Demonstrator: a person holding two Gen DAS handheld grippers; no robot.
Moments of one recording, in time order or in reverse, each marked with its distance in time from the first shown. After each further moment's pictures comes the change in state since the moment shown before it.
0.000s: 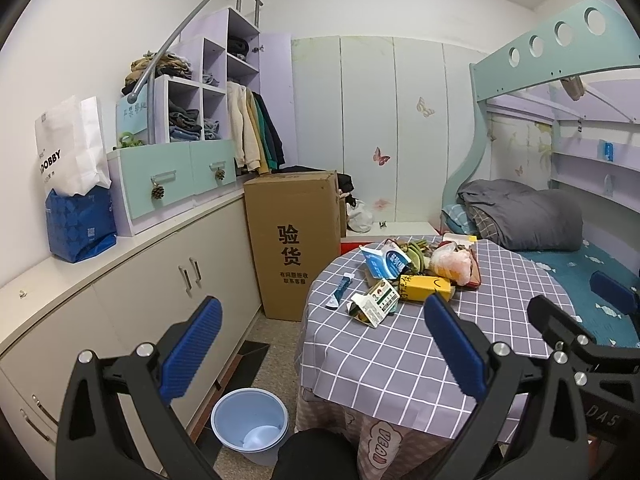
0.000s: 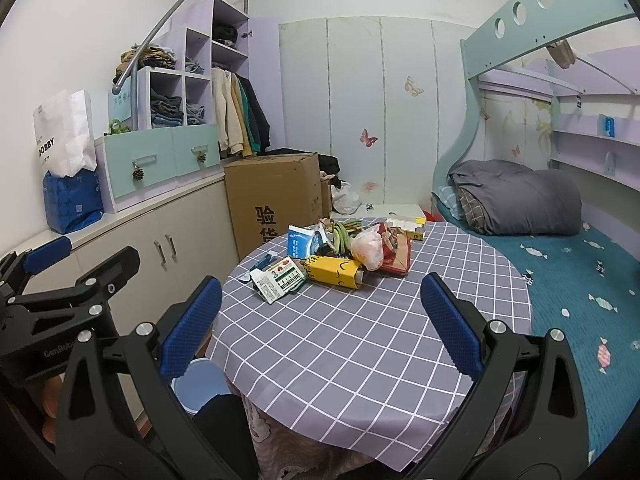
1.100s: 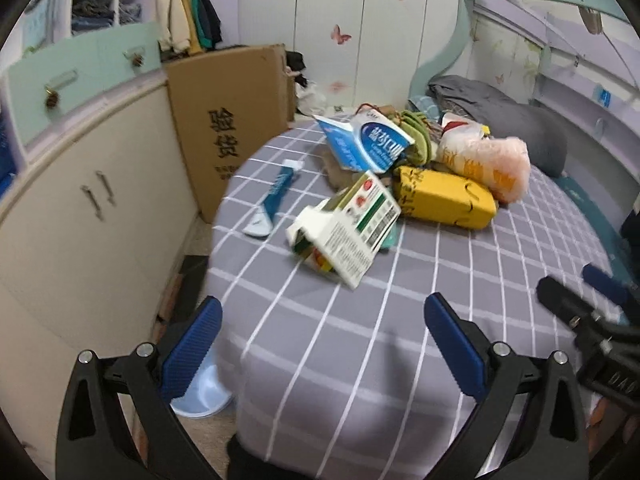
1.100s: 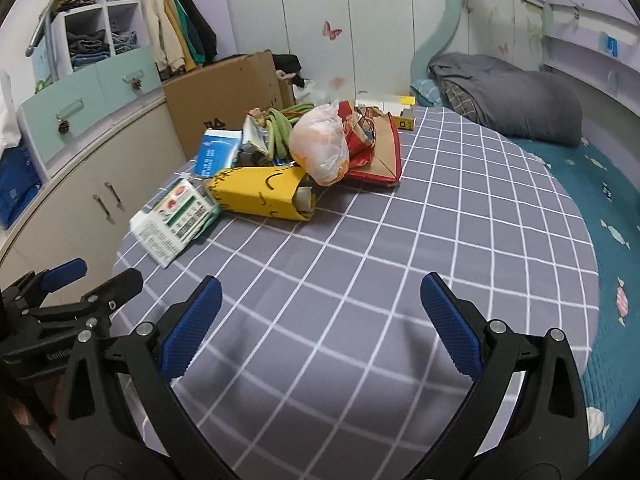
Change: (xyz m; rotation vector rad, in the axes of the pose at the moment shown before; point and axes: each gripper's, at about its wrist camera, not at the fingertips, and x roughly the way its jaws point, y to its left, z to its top) left arm 0.238 -0.034 -0.043 0.005 0.442 -0.223; right arm 0.184 -0.061 -0.036 0.120 0.375 -0.087
